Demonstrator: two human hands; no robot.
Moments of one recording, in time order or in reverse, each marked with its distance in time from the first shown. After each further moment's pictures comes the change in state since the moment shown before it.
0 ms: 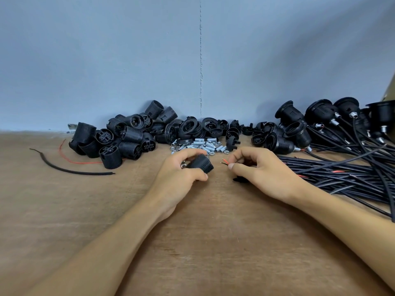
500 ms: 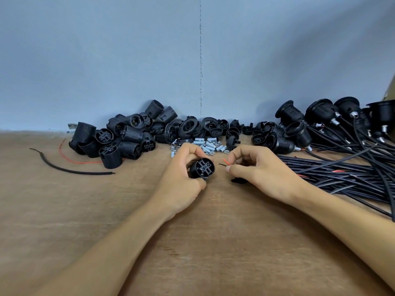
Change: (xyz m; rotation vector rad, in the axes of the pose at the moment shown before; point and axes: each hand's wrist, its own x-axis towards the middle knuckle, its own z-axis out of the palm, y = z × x) left_hand -0.004 -0.007 0.001 0.207 -0.068 0.168; right_hand -0.001 -0.007 0.002 0.115 -0.027 0.012
